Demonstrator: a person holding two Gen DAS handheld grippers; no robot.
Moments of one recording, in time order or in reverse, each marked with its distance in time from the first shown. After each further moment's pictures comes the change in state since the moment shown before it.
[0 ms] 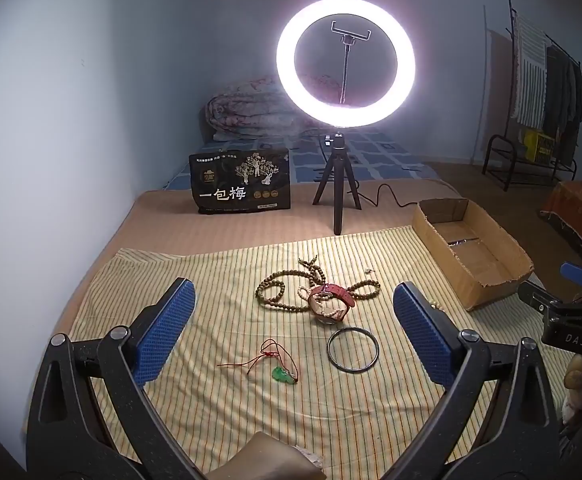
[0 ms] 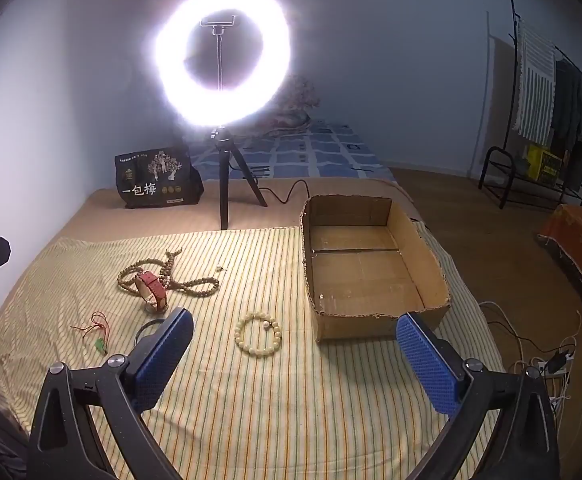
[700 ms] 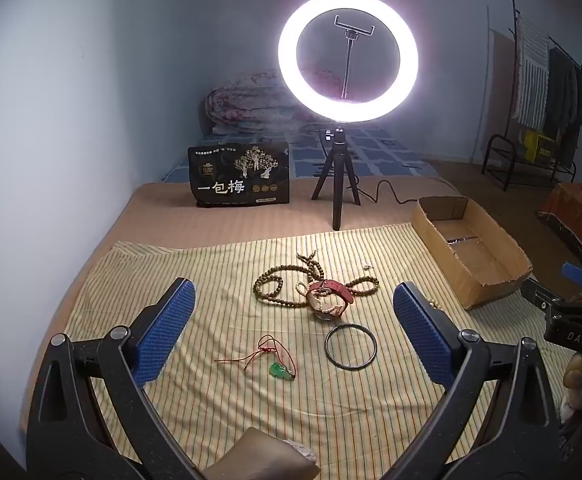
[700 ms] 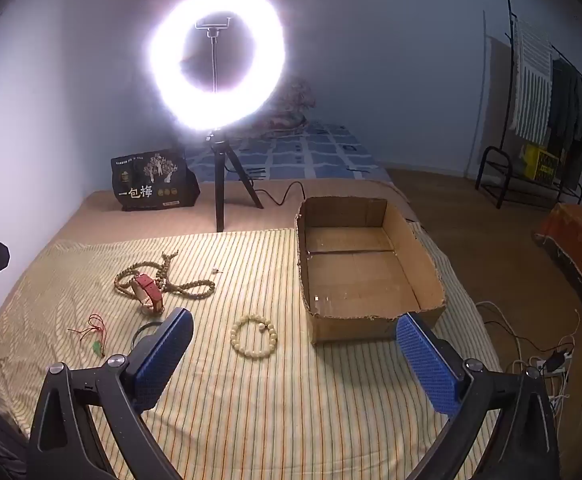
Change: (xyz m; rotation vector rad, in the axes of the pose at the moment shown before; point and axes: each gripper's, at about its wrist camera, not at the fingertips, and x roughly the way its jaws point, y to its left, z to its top) left arm 0.007 0.002 -0.002 -0.021 0.022 -0.013; right arm 0.002 -0.002 0.001 0.018 0.010 0.005
